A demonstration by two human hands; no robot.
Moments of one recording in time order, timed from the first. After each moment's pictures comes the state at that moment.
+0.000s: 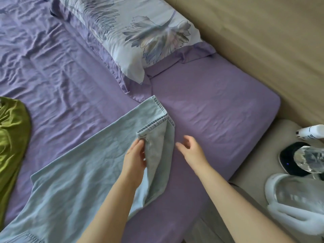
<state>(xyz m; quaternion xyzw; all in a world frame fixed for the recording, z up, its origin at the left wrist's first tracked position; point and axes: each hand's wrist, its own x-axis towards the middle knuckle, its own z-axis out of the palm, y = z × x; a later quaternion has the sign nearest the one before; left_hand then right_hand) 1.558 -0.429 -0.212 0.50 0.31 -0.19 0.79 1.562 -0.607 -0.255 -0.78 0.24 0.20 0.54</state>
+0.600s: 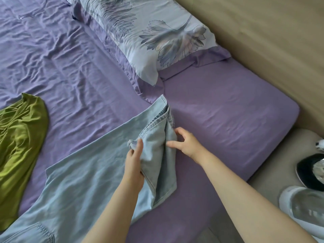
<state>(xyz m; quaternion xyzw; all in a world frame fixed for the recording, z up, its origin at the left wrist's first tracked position) 1.548 -0.400 -0.221 0.48 0.41 -0.18 0.76 1.606 -0.581 -0.249 -0.75 0.08 0.28 0.59</state>
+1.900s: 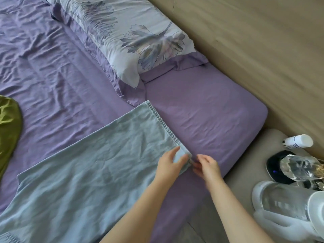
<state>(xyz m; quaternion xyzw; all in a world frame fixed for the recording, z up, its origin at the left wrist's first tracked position) 1.538 -0.534 -0.232 0.80 0.12 -0.27 0.53 1.525 -0.673 -0.264 -0.59 0.47 0.14 0.64</state>
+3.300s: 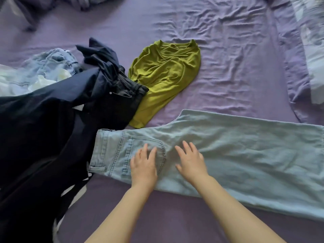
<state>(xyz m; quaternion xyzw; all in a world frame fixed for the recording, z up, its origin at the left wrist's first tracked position) 1.292 -0.133 -0.255 0.91 0.36 -0.17 0.10 1.418 -0.243 -0.257 -0.87 -0.37 0.33 0.02</state>
